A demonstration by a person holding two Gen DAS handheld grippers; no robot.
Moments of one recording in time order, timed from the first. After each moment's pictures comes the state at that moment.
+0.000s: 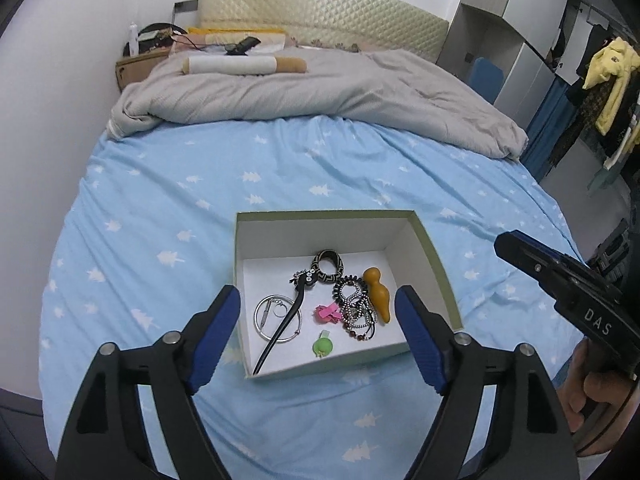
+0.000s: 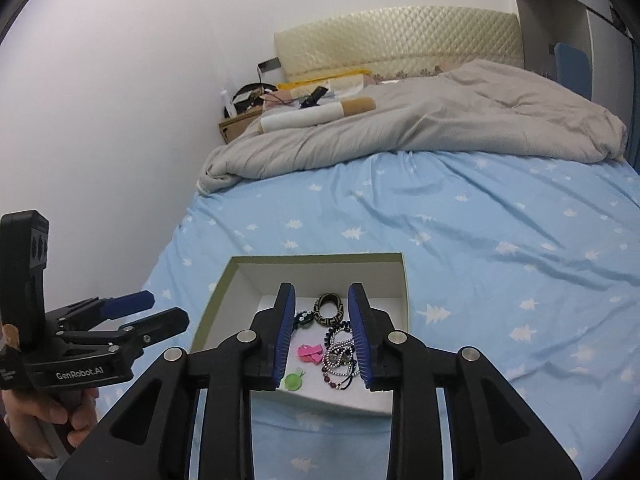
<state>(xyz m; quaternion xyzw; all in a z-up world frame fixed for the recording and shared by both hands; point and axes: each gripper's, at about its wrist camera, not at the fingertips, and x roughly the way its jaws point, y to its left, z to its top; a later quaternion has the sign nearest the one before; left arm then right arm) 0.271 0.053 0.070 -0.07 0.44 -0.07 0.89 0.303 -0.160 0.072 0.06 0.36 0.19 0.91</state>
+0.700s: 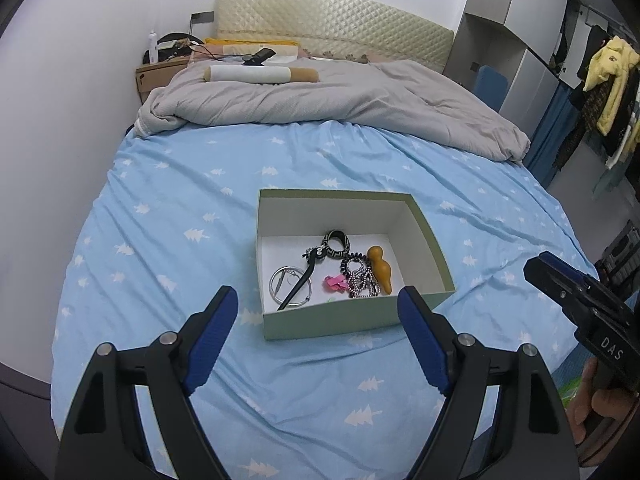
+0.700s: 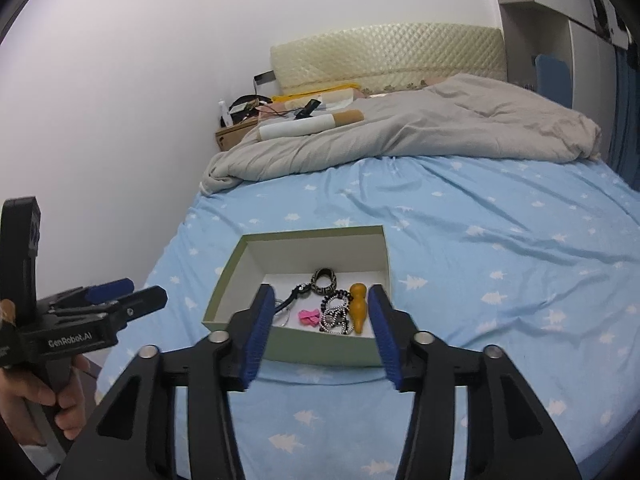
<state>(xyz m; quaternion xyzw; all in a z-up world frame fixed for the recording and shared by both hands) 0.207 0.055 0.076 -0.07 0.42 -0.05 0.90 0.222 -0.177 0.076 0.05 0.34 0.17 0.92</state>
